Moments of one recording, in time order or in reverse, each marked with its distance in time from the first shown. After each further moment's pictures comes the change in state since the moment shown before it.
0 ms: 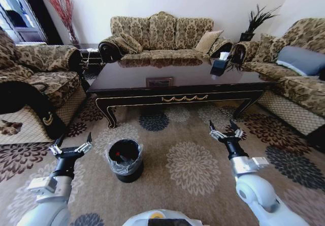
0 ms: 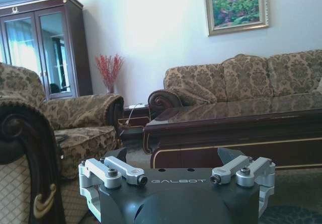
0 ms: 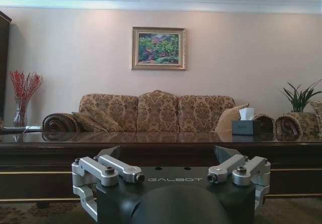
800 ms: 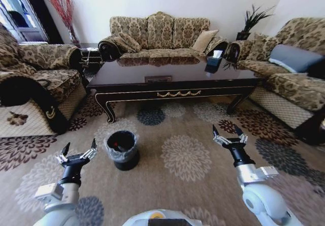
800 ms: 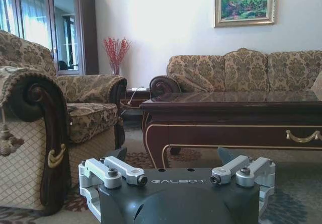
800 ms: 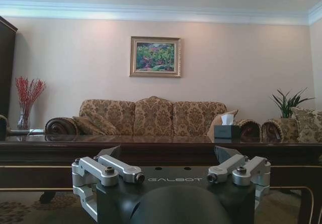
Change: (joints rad) left arm 0.022 -0.096 0.095 -0.010 0.026 0.006 -0.020; right arm -0.052 0.032 0.054 -0.004 -0.009 0.047 -0.059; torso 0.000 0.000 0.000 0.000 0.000
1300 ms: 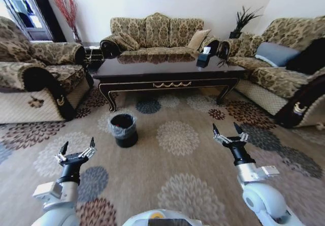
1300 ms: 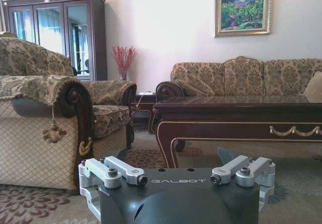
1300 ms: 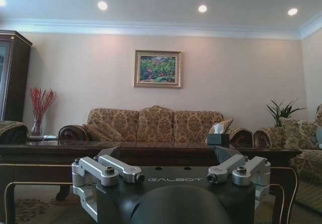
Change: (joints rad) left arm -0.021 0.014 -0.009 0.001 -0.010 0.001 -0.012; right arm 0.007 0.002 0.014 -0.002 0.005 0.018 -0.024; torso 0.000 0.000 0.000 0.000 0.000
